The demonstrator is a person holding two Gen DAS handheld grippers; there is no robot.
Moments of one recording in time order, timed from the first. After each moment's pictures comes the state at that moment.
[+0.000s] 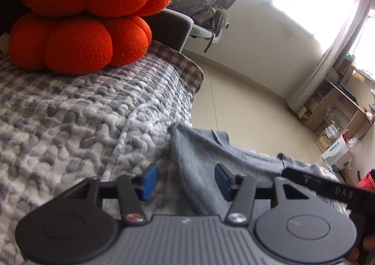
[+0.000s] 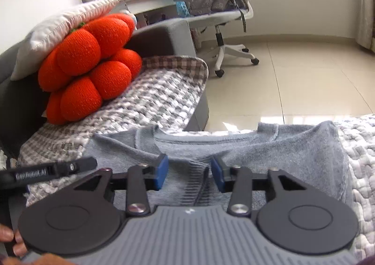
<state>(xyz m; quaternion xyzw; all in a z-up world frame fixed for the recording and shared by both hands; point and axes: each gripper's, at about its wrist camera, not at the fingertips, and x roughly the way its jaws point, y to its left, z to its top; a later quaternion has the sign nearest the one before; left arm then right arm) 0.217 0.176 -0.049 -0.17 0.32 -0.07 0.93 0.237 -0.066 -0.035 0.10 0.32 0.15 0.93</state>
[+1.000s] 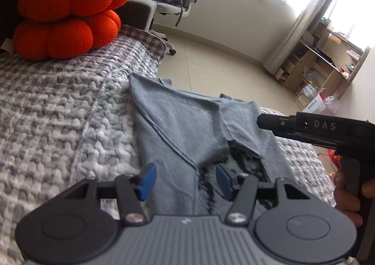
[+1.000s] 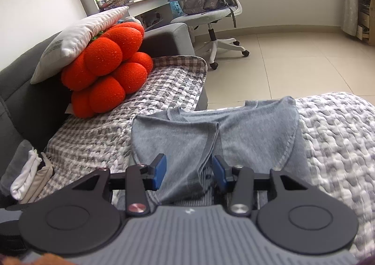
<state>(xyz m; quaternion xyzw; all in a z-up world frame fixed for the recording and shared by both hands) 0.069 0.132 0.008 -0.12 0.38 -0.13 0.91 0.116 -0.069 0.036 0.12 0.34 0.14 0.92</state>
